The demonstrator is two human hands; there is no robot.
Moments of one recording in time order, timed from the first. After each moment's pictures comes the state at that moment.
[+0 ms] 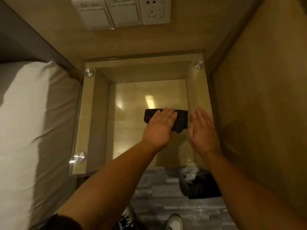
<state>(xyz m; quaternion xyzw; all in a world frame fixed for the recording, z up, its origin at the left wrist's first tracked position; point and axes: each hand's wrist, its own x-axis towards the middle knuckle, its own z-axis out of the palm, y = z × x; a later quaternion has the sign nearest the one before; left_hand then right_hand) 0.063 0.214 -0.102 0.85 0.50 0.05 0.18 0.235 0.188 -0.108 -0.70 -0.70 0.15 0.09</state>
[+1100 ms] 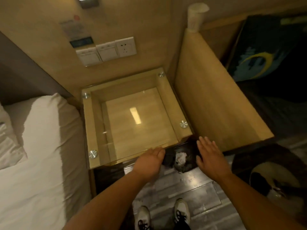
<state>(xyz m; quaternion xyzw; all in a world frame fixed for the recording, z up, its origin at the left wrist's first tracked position) 0.015 0.031 -0.004 0.89 0.38 -0.13 0.21 0.268 -0.054 -0.013 -0.73 -0.67 0.15 -0.03</state>
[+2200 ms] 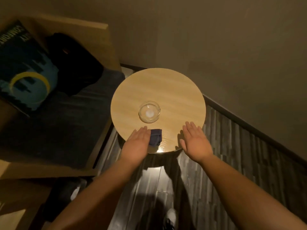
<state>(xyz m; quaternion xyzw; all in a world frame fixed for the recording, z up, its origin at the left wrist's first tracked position) 0.544 -0.348 0.039 0.99 -0.04 -0.06 0.11 0.614 -0.586 0.023 -0.97 -0.24 0.10 -0.01</state>
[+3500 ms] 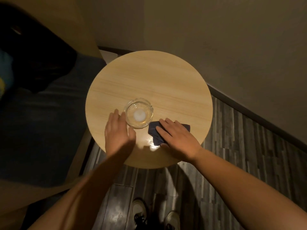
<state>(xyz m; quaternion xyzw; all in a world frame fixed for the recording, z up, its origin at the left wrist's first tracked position) 0.637 -0.320 -0.057 0.96 0.15 0.05 0.22 0.687 -0.547 -0.063 -0.90 -0.41 0.10 0.04</state>
